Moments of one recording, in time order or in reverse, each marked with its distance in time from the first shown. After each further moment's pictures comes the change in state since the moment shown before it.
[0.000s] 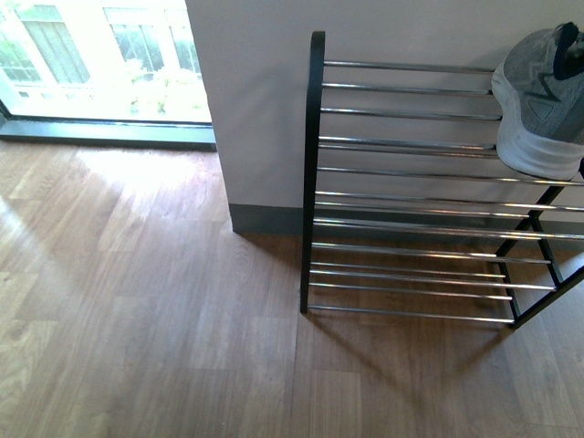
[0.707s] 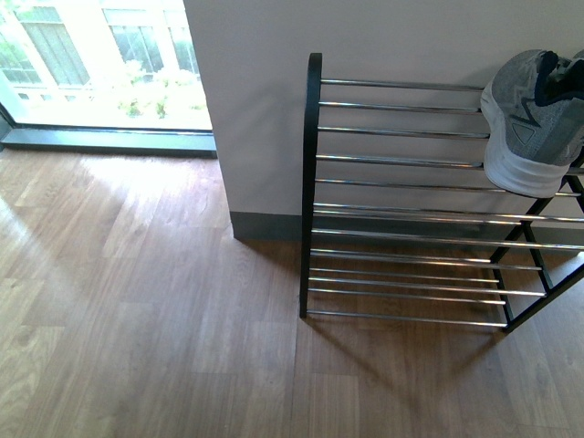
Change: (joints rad) left arm 0.000 0.000 0.000 0.000 0.000 0.000; right arm 0.399 0.583 0.521 -0.087 0.260 -0.017
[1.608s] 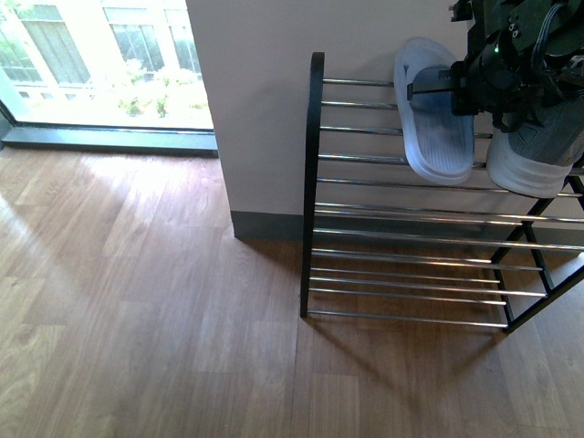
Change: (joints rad) left arm 0.000 0.000 0.000 0.000 0.000 0.000; right arm -0.100 0.644 0.702 -0.256 0.398 -0.149
